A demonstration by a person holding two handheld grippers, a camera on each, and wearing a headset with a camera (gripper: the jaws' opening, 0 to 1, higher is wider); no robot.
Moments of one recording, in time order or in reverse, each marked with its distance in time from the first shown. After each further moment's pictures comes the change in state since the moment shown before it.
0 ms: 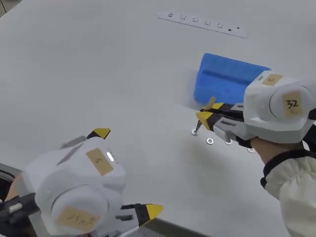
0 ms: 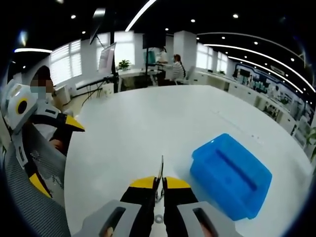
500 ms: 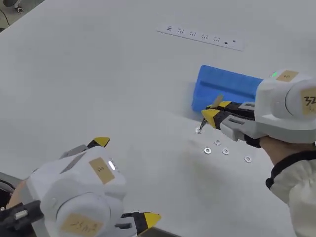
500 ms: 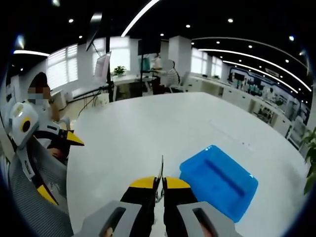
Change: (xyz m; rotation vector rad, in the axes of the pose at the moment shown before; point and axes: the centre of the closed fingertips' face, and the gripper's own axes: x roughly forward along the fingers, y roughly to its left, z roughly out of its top) left arm 0.000 0.001 -0.002 0.007 0.010 0.003; right arm -0.021 -0.012 0.026 0.014 -0.046 -0.045
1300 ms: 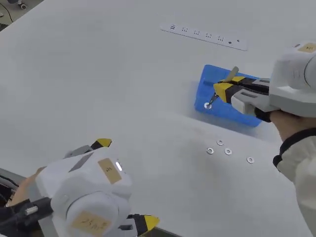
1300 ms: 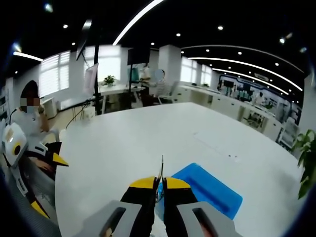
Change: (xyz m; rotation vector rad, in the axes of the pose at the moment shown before) left arm 0.003 -0.003 -0.009 0.018 0.056 -0.010; right arm 0.002 -0.041 0.036 0.019 -0.091 -0.098
